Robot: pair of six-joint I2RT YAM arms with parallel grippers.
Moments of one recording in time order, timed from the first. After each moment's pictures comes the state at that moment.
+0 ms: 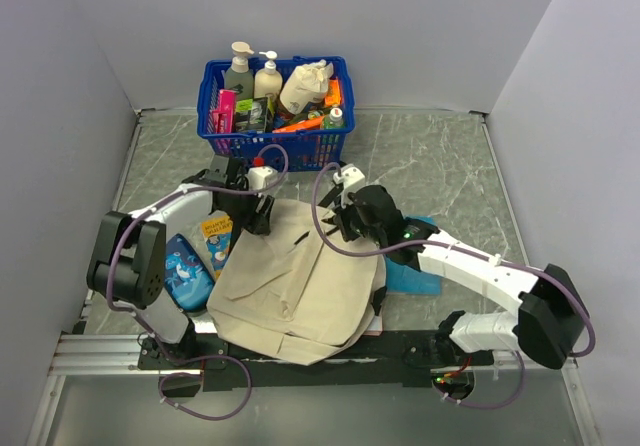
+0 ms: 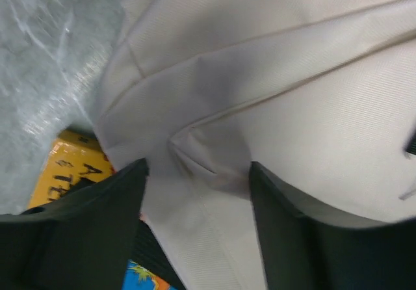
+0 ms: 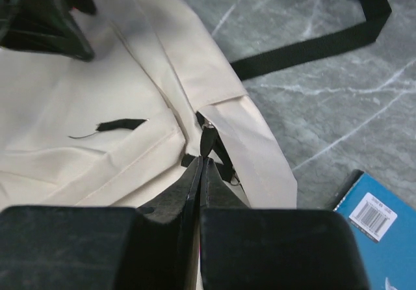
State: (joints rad) left arm -0.27 1.64 1.01 -0.45 0.44 0.27; right arm 0.80 1.26 0.82 -0.12 0.12 0.14
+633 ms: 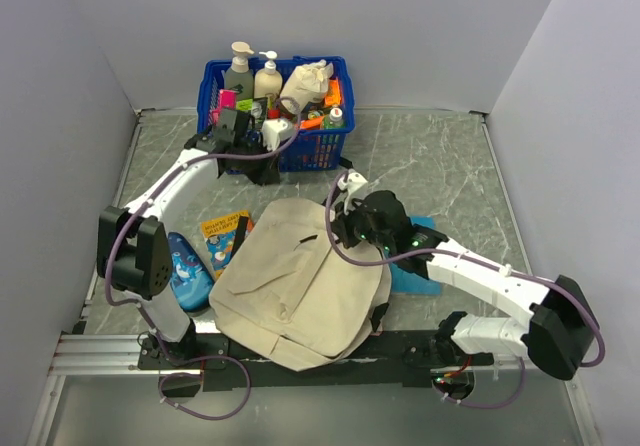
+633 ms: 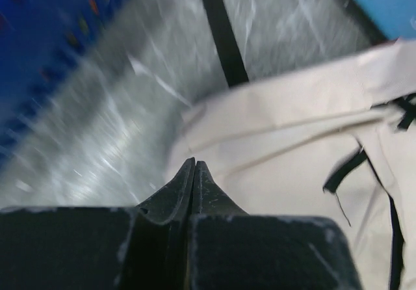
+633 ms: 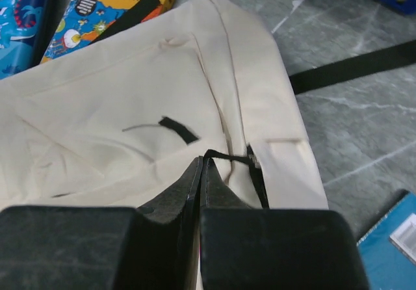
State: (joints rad) left arm -0.34 1.71 1.44 -0.62 0.51 0.29; right arm 0.80 1.16 0.74 -0.04 -0.04 0.17
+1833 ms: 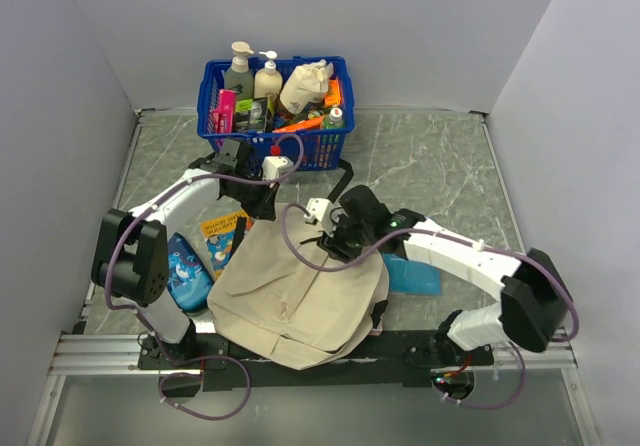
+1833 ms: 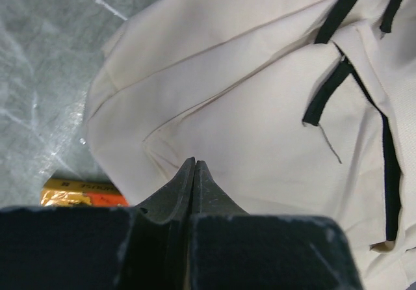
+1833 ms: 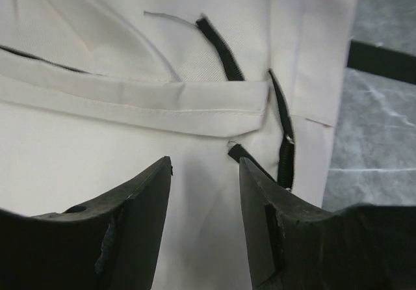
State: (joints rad) left arm -0.36 1.66 1.21 -0.64 0.55 0.37; right arm 0.80 1.33 0.89 -0.39 -0.23 -0.35
